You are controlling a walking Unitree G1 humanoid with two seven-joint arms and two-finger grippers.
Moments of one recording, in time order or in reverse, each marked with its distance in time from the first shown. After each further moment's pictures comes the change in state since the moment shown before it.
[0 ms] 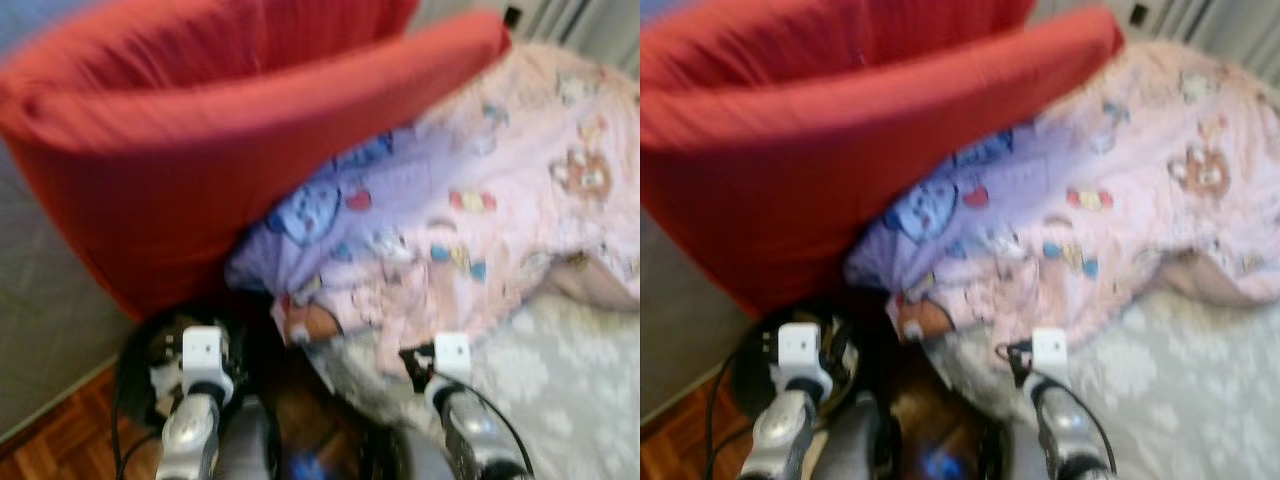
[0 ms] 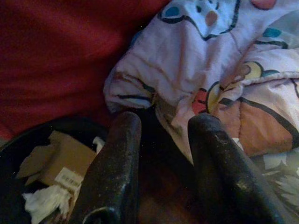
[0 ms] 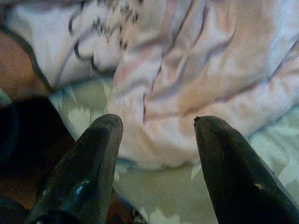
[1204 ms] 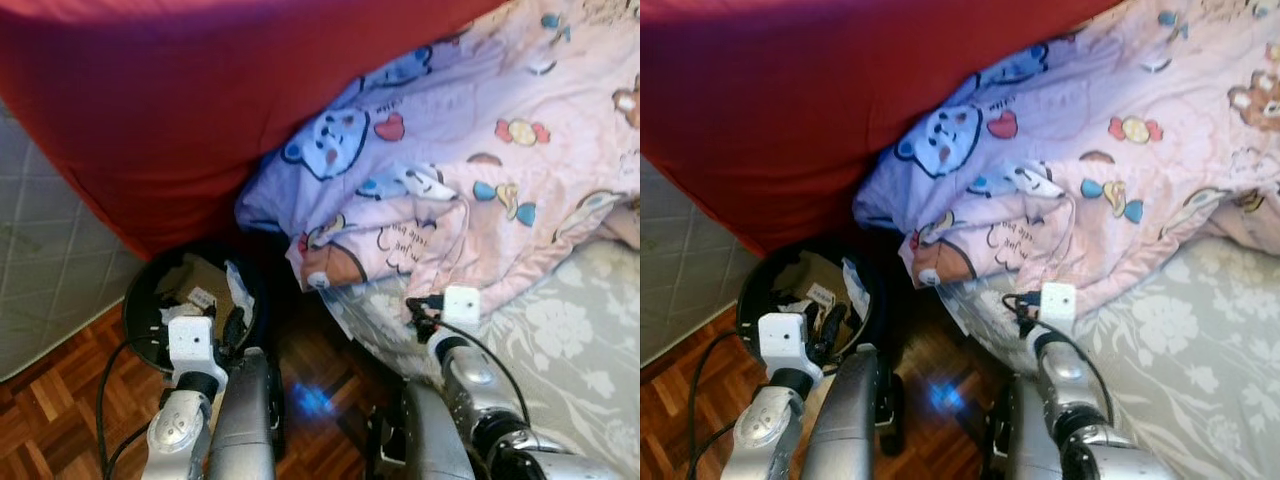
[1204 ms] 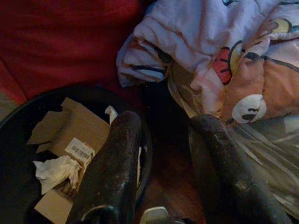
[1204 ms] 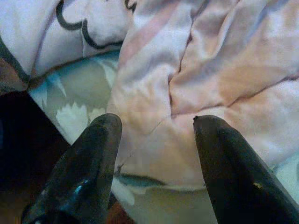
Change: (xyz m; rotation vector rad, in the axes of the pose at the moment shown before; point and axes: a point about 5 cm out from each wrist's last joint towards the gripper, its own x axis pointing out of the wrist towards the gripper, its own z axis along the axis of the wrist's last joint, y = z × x) left arm -0.019 -0.002 0.043 -0.008 -0.110 -0.035; right arm 0.018 -0.007 0.062 0.078 -0.144 -0.083
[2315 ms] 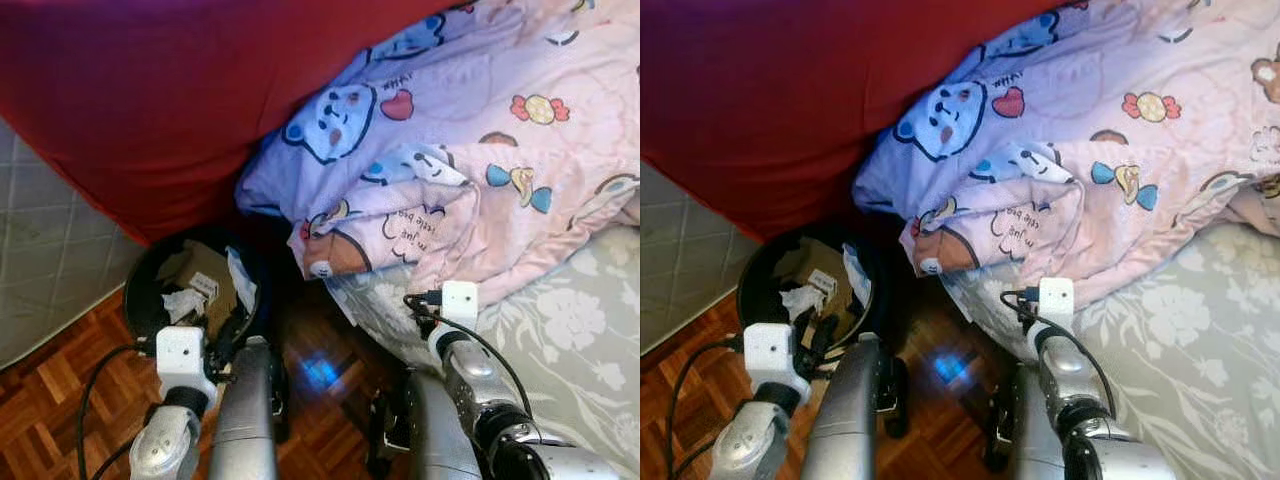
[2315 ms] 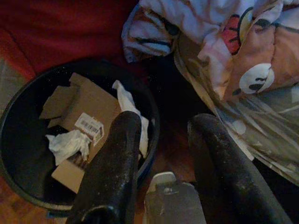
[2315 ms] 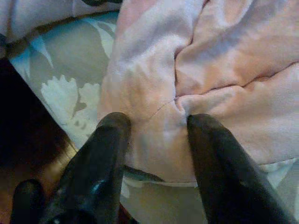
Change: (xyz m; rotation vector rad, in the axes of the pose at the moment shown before) left arm -0.026 0.004 0.009 0.017 0.049 0.004; right arm 0.003 -0.002 0.007 -0.073 0.017 0.000
